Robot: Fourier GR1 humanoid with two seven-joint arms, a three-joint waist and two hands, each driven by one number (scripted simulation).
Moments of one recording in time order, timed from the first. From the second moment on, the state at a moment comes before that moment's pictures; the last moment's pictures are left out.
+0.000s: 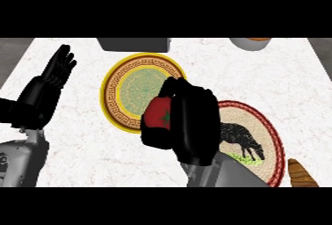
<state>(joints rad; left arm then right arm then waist) -0.29 0.30 0.04 -1.59 0.07 -0.04 0.11 -0.63 -0.01 0.62 -1.72 1.08 -0.06 1.09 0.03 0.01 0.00</state>
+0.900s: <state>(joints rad) -0.35 0.28 0.04 -1.57 0.07 -0.07 0.11 -1.06 0.00 0.59 -0.87 0.68 -0.44 0.98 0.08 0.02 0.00</state>
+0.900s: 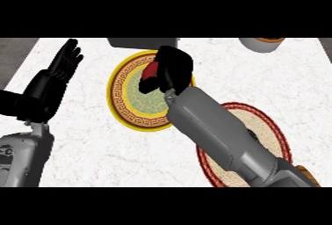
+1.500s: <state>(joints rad) -0.39 0.26 0.01 -1.55 0.05 -0.07 0.11 -1.11 0.00 0.55 -0.69 0.42 -0.70 0.80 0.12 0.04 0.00</state>
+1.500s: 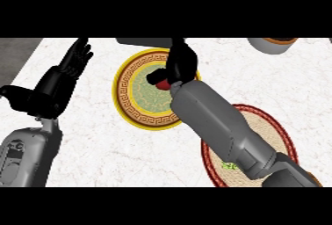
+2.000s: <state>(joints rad) -0.36 0.26 0.02 -1.56 0.05 -0.07 0.11 -1.11 0.00 0.50 -0.71 0.26 -0.96 0.60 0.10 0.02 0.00</state>
